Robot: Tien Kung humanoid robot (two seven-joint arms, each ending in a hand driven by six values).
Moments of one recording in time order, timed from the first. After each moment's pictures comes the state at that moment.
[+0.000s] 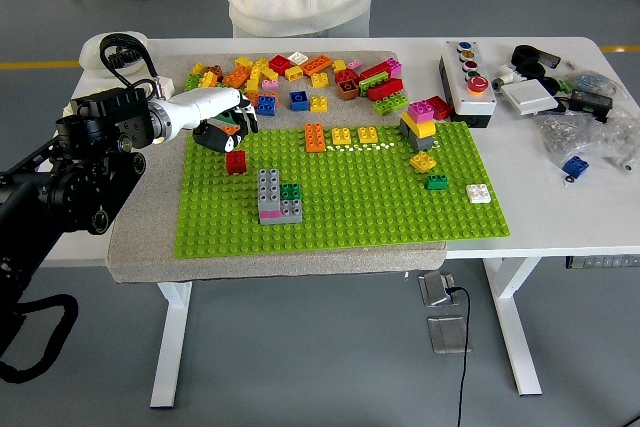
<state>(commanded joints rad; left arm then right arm) -0.95 0.11 -1.13 -0.56 2.27 -0.32 -0.27 0.09 -0.10 1.66 0.18 -1.77 0.03 -0.09</state>
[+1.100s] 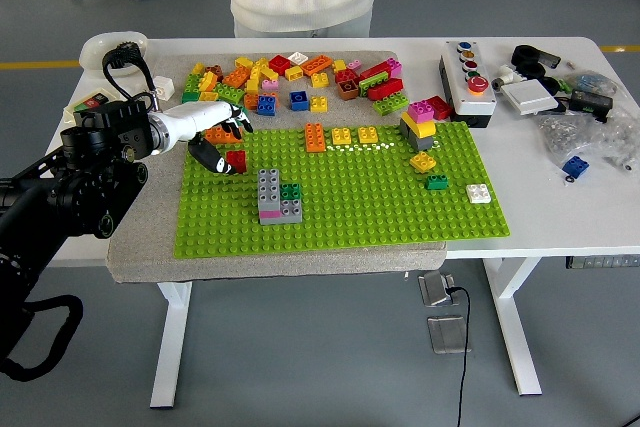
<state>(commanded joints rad) -0.97 0.09 -1.08 -0.43 2.27 -0.25 -0.25 0.09 -0.10 1.65 0.18 -1.76 0.03 -0.09</state>
